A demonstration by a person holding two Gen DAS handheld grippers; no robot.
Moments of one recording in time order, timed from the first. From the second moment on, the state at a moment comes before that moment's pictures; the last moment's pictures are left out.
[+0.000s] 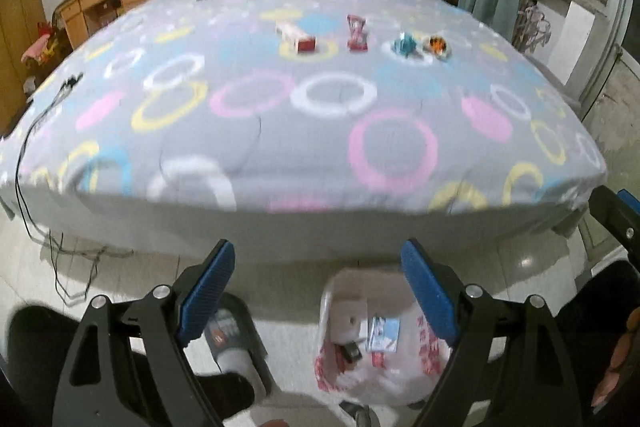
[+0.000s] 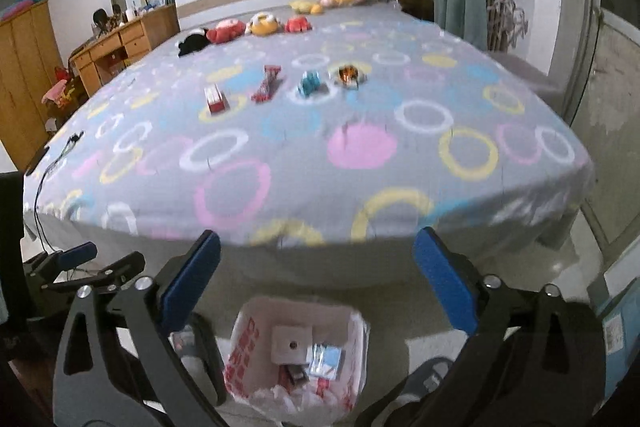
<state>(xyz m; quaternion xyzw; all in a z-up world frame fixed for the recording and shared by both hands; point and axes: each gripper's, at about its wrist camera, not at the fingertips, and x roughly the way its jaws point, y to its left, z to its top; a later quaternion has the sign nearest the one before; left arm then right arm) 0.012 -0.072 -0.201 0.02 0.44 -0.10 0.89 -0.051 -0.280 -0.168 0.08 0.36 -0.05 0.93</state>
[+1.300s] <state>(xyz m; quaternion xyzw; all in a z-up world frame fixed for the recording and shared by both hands) 0.356 -0.075 -0.186 -0.06 0.48 -0.07 0.87 0.296 -0.380 -0.112 0.14 0.44 -0.08 0.88</state>
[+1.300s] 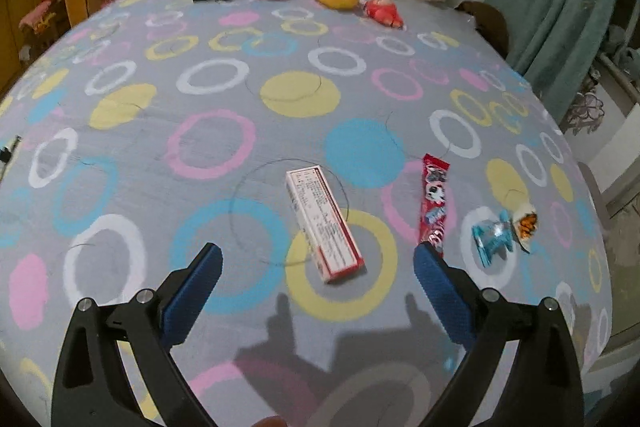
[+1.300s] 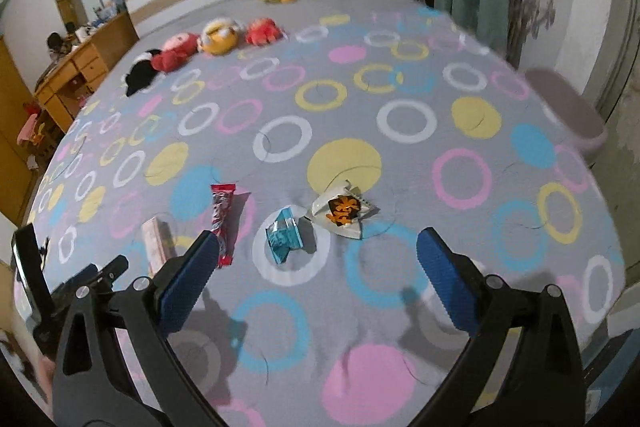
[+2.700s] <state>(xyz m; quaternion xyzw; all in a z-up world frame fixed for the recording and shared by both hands) 0.421 -0.128 -0.256 0.03 0.55 -0.04 0.84 0.436 -0.401 -0.268 0.16 0.60 -0.21 0.76</state>
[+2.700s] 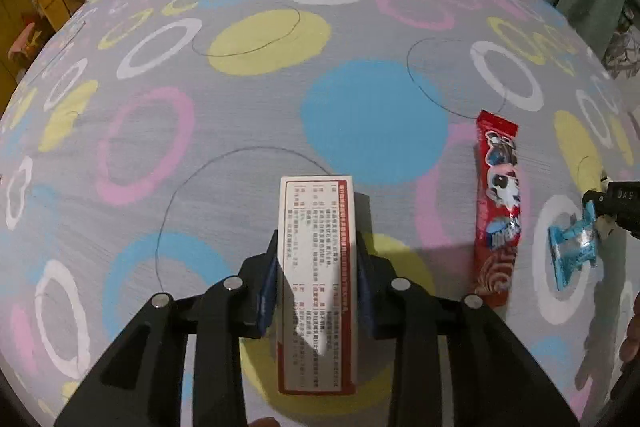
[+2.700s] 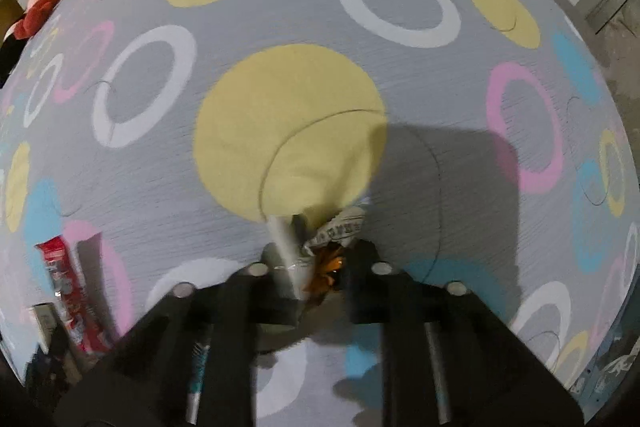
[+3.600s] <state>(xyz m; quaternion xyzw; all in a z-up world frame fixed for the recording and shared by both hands) 0.358 -0.087 -0.209 -0.02 0.51 -0.10 0.85 0.331 -0.363 -0.195 0.11 0.56 -0.16 0.80</state>
